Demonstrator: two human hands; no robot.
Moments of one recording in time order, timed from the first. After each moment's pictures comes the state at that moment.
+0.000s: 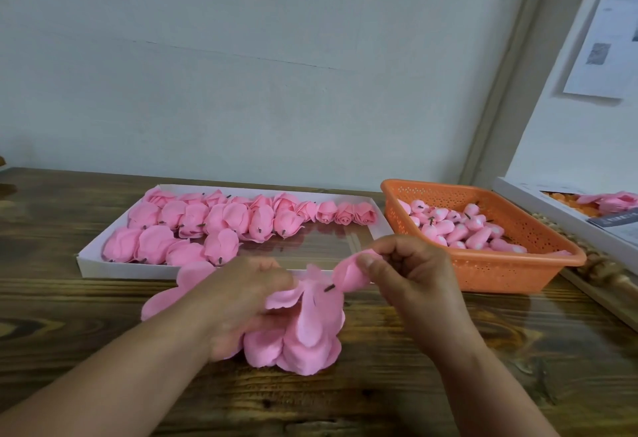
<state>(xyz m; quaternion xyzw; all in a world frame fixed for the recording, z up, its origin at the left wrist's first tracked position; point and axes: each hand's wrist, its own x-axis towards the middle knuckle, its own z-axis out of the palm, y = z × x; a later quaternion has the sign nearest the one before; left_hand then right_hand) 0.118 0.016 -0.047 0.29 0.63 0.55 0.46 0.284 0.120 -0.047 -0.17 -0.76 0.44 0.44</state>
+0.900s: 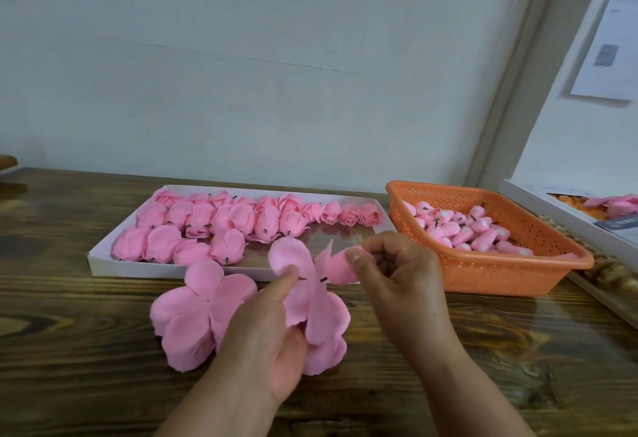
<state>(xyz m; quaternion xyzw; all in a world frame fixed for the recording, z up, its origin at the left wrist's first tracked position) 0.162 0.018 -0.066 0.07 0.40 0.76 0.51 0.264 0.105 -0.050 -0.23 -0.76 0.35 0.50</state>
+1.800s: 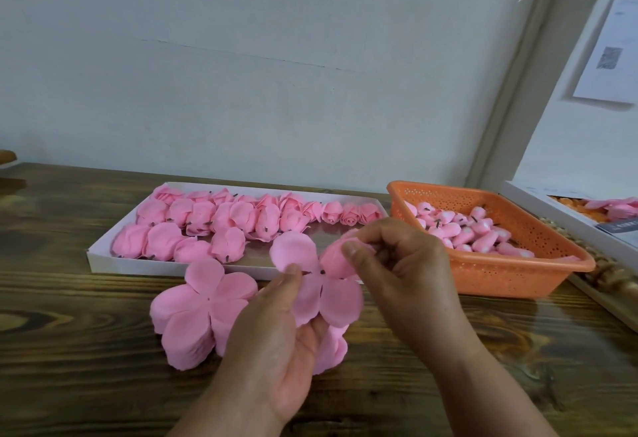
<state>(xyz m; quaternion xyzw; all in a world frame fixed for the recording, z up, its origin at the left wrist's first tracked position) 0.172 0.011 -0.067 0.14 0.32 0.79 0.50 0.268 0.097 -0.028 -0.17 -0.81 0.32 0.46</state>
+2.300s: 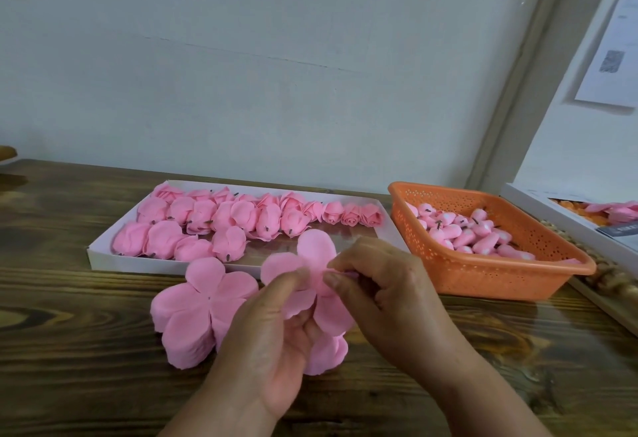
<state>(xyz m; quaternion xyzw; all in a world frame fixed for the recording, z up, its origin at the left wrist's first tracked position) 0.167 0.008 -0.066 0.13 0.32 0.80 0.49 0.269 0.090 -0.033 -0.11 -0.90 0.14 0.40</state>
